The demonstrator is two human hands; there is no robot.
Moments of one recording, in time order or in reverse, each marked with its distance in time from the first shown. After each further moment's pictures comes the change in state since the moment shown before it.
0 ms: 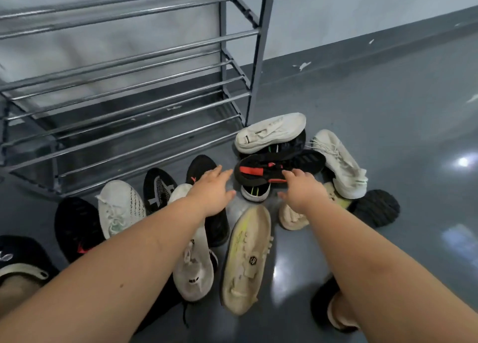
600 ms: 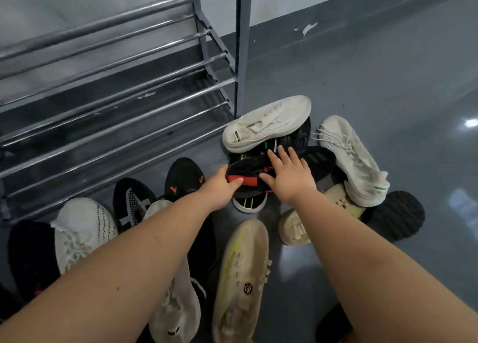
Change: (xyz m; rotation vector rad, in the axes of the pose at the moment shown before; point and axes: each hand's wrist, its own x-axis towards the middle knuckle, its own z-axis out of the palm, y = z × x) left_hand 0.117 0.010 0.035 -0.468 -0.122 -0.274; right_hand 0.114 0.012 0.027 0.049 0.025 -0.073
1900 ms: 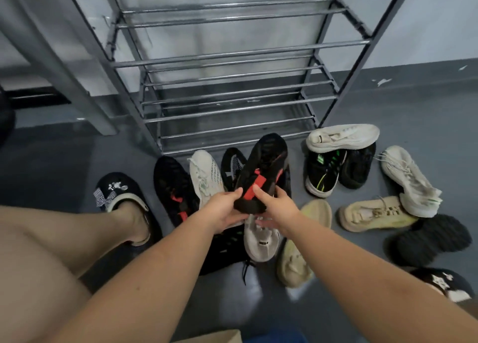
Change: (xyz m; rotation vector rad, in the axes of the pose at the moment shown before) left_hand -0.218 -0.163 -0.052 -1.252 0.092 -0.213; right_hand -0.194 -0.220 0.039 1.297 -0.334 0.156
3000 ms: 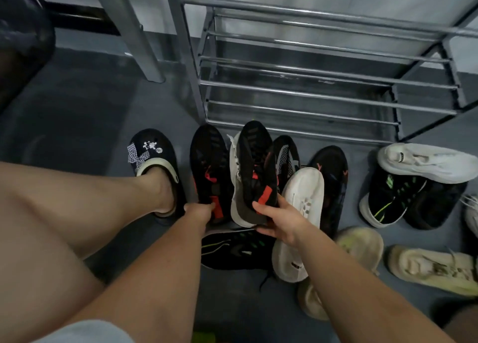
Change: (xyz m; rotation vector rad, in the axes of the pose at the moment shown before) left_hand 0.064 -0.038 -0.139 -0.039 0.658 -0.220; right_hand 0.088 0.027 0.063 -0.115 -0.314 0.269
